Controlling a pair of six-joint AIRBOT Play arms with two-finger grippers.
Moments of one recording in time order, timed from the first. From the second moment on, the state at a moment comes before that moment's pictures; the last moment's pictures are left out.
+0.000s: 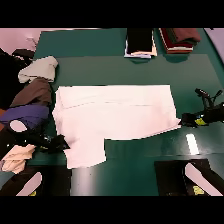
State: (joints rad) left arm 0.12 -0.90 0.36 0.98 -1.27 -1.43; right arm -0.42 -0.96 0.69 -1.23 1.34 1.23
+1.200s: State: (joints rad) left arm 0.12 -0.97 0.88 1.01 -1.15 -1.44; right arm -0.42 -1.09 1.02 -1.29 1.47 1.31
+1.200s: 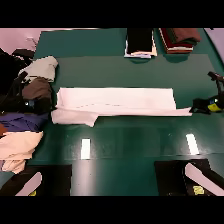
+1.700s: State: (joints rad) left arm 0.08 -1.43 1.17 0.97 -0.97 -1.35; right arm -0.29 -1.47 1.31 -1.23 1.37 1.36
